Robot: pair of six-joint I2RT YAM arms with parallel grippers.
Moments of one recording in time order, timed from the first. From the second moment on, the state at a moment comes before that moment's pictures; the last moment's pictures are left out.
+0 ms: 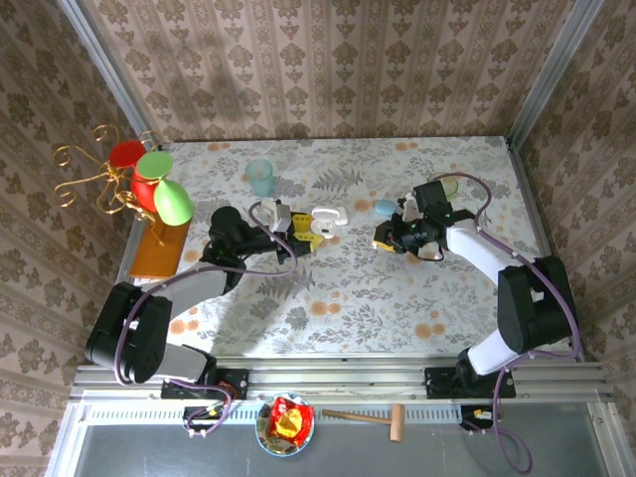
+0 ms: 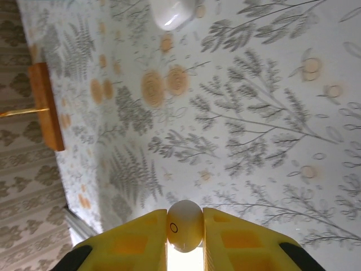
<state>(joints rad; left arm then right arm) -0.47 1.39 0.60 0.86 1.04 -0.08 0.23 1.54 0.97 -0.41 -0.62 0.67</state>
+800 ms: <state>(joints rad) -0.47 1.39 0.60 0.82 1.04 -0.06 0.23 1.46 0.91 -0.17 -0.88 0.84</state>
